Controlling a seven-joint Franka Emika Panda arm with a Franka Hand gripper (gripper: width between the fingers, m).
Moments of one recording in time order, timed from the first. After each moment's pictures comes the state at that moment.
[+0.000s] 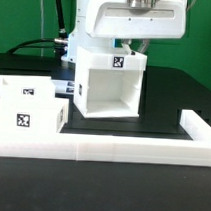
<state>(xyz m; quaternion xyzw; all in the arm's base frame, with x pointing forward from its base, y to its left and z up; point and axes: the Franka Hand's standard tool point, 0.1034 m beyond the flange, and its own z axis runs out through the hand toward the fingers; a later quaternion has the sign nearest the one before) 0.435 0.059 0.097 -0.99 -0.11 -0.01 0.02</state>
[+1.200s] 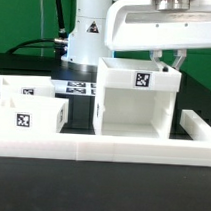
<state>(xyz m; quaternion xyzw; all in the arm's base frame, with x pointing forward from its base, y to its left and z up) 0.578 0.091 0.099 -1.00 0.00 -0.08 0.05</state>
